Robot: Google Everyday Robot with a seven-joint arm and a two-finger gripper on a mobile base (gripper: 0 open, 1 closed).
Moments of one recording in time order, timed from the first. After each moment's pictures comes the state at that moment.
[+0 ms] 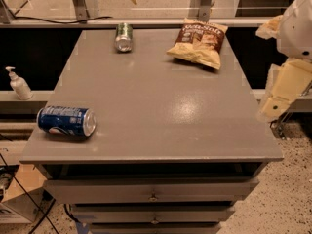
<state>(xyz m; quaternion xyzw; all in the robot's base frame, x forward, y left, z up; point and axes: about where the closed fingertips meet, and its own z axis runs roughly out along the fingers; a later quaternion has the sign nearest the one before) 0.452 -0.201 0.980 -0.61 0.77 -0.02 0.20</state>
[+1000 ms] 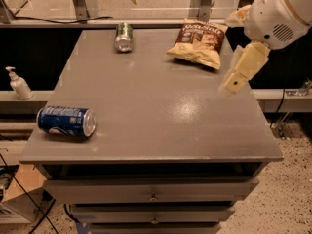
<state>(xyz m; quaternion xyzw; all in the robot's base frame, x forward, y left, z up) 0.517 -0.149 0.980 -0.61 0.73 0.08 0.30</state>
